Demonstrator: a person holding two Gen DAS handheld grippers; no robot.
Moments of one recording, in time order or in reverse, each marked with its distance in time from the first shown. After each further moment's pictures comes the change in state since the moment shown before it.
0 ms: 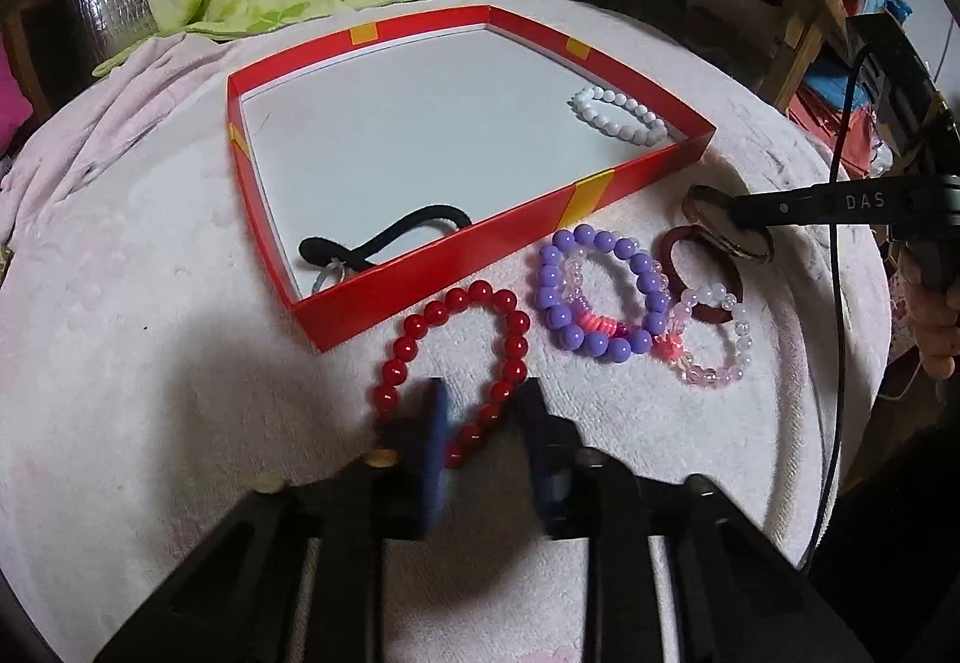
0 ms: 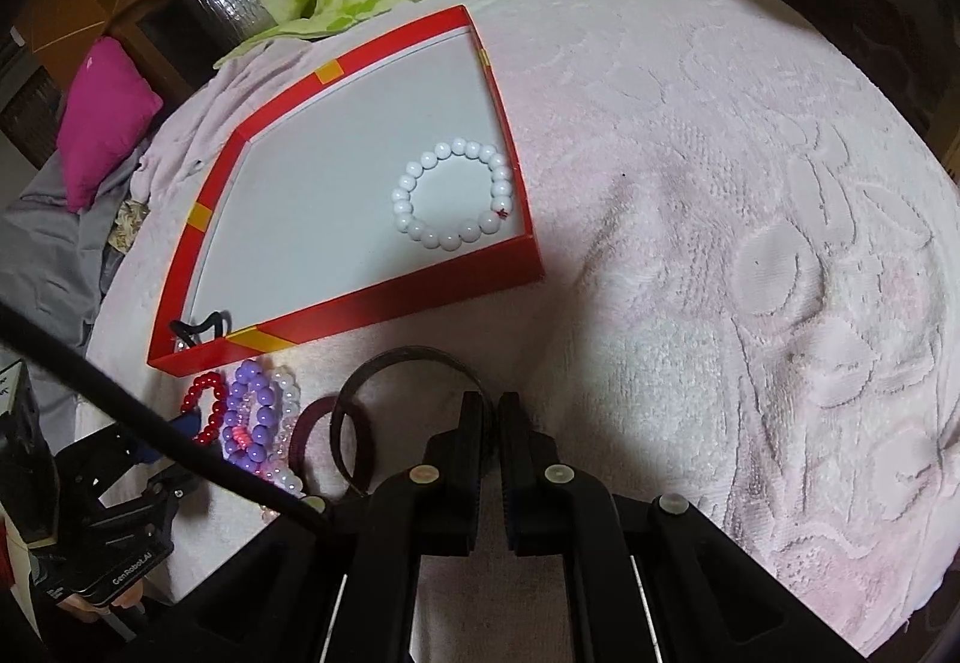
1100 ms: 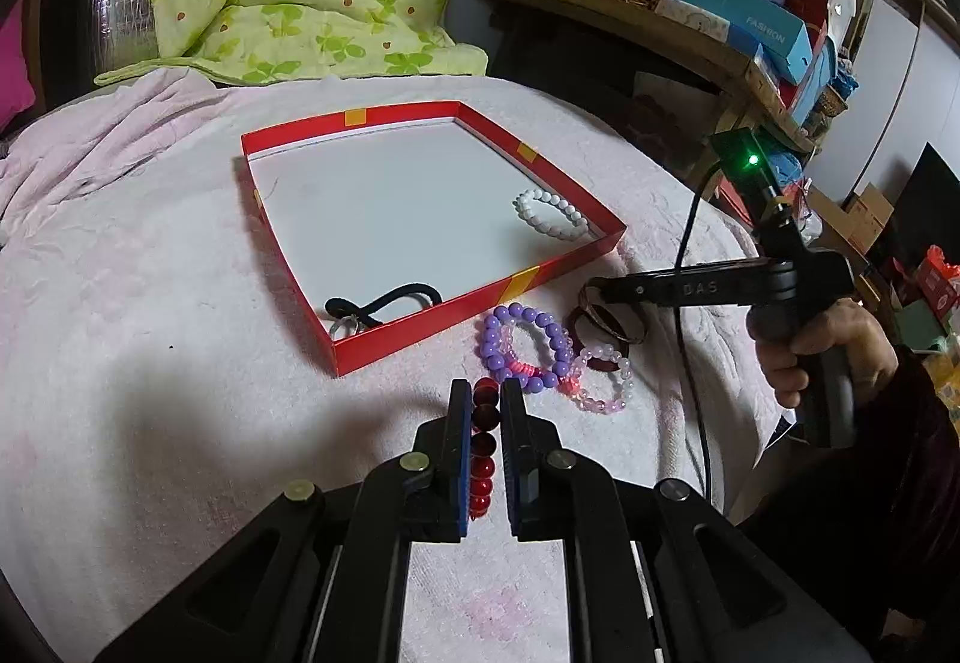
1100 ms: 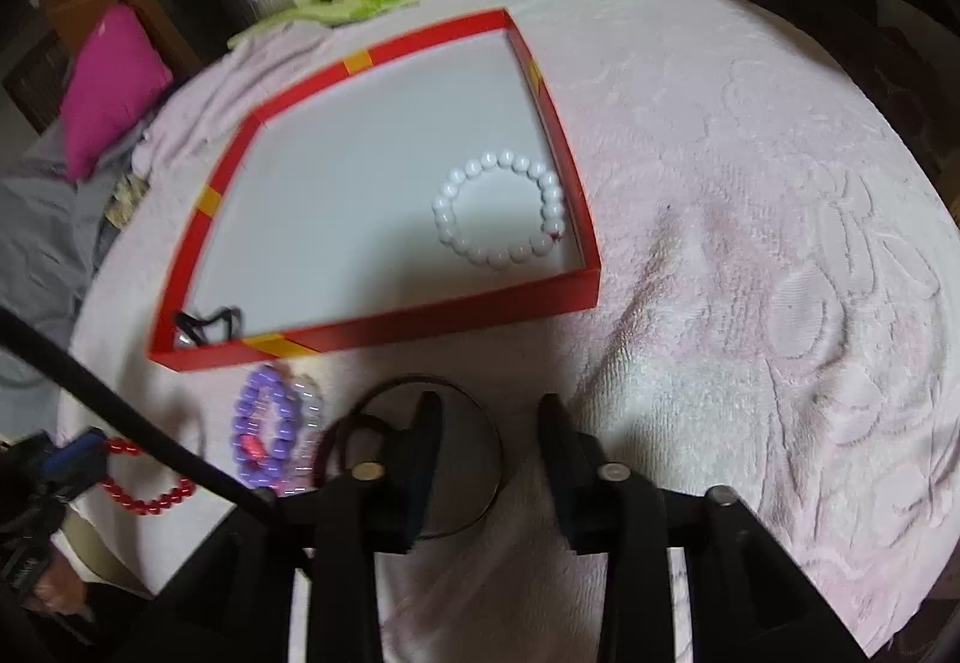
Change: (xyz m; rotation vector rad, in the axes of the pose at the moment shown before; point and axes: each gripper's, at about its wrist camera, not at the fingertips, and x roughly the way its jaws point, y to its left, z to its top) left arm -0.070 0.014 -0.005 -0.056 -0.162 -0.172; right arm 0.014 0.028 0.012 -0.085 0.008 -0.038
